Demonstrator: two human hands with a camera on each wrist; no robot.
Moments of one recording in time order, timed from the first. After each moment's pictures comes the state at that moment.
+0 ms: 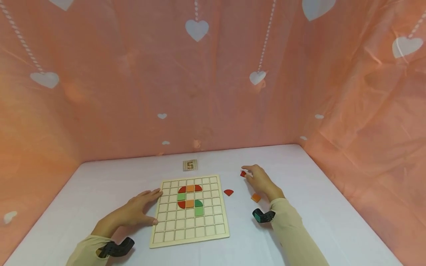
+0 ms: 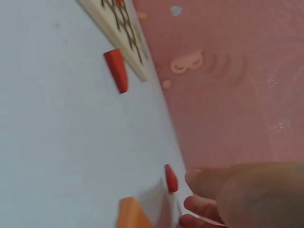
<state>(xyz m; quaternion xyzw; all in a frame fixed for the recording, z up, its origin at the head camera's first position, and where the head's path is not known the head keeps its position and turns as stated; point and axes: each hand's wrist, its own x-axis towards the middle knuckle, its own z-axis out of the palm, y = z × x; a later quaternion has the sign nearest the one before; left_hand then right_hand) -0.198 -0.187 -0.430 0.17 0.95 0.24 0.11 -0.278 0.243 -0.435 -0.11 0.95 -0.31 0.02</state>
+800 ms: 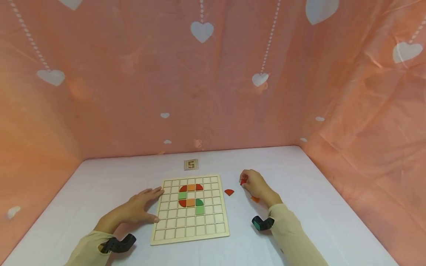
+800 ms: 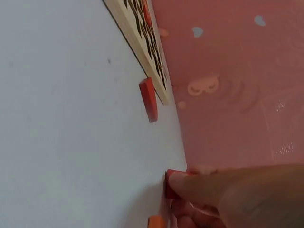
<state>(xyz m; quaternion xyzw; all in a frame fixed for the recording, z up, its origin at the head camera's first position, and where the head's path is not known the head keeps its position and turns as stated) -0.197 -0.188 -0.430 0.16 0.95 0.24 0.12 -0.268 0.228 -0.435 -0.13 0.95 -0.29 0.01</state>
